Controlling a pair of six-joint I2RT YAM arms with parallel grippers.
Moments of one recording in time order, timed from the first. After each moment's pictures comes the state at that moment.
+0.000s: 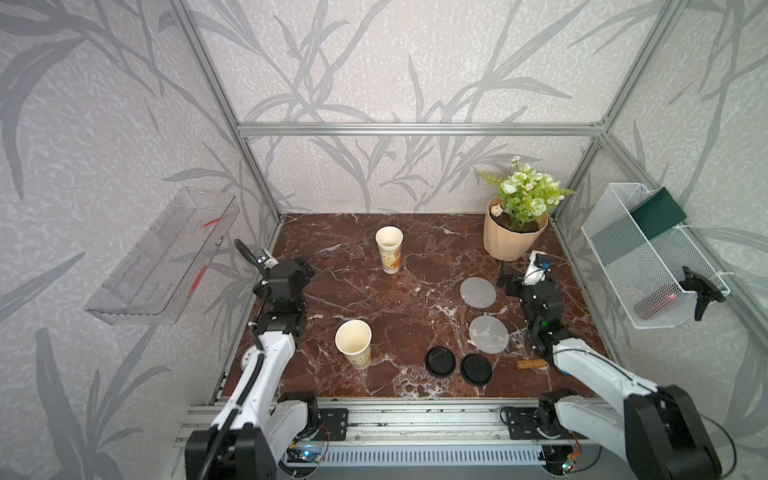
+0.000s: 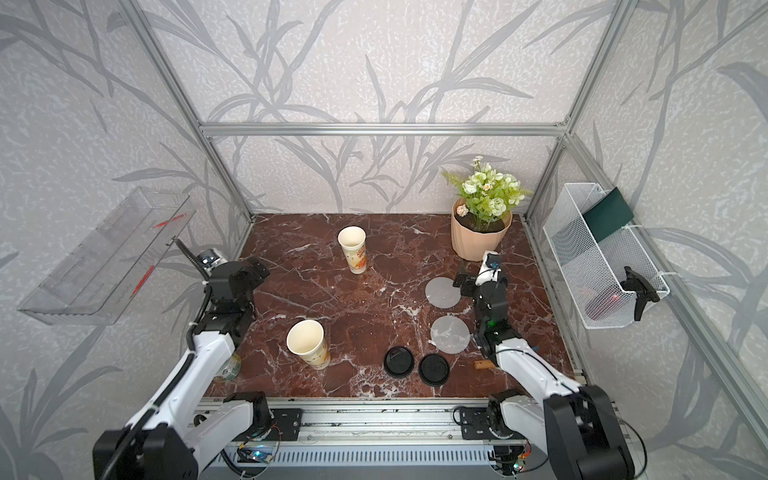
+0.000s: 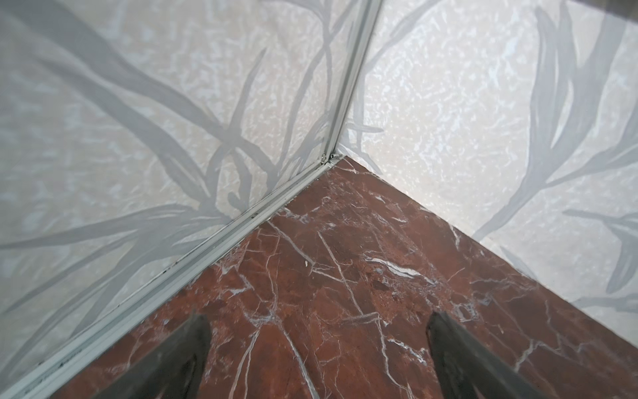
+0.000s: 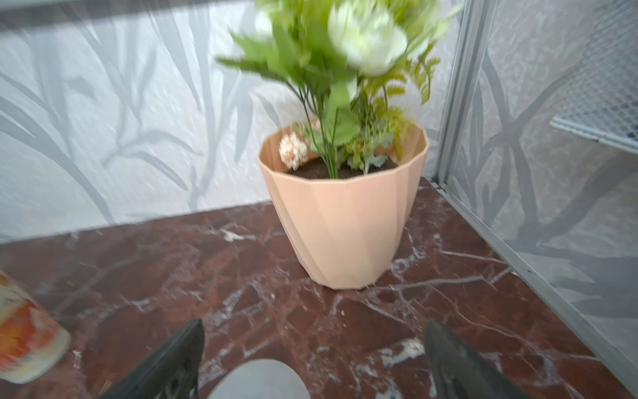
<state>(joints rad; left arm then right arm) 0.05 0.93 0.63 -0.09 -0.48 -0.50 0.20 1.03 0.36 0.58 0.19 0.25</state>
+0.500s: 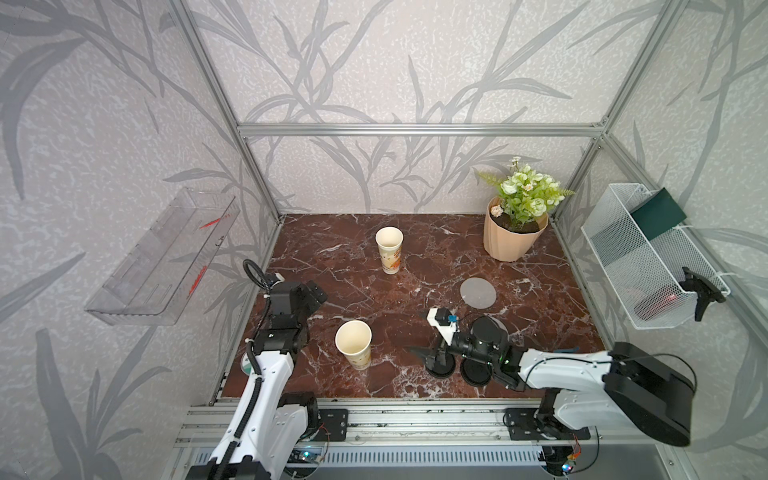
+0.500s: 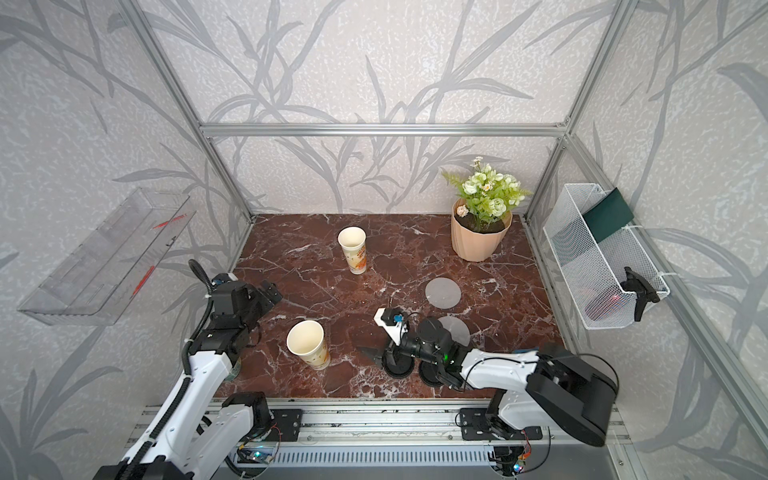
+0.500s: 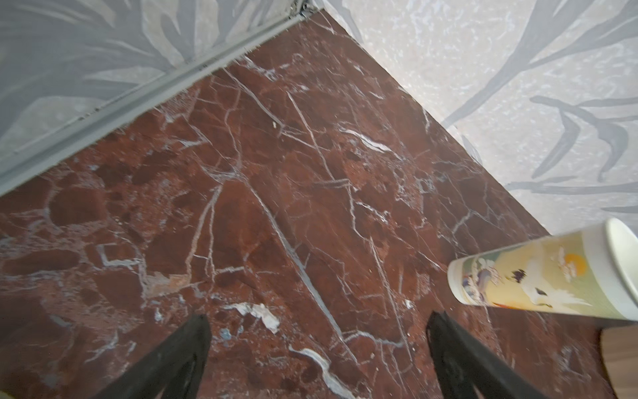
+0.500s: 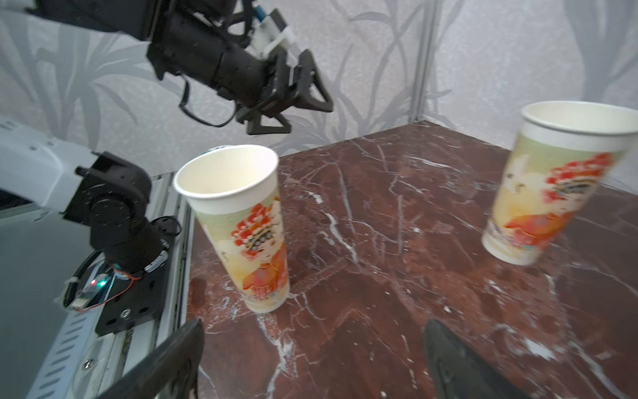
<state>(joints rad) 0.07 0.83 0.55 -0.34 -0.10 -0.66 1.01 1.41 0.35 0.92 -0.25 0.04</state>
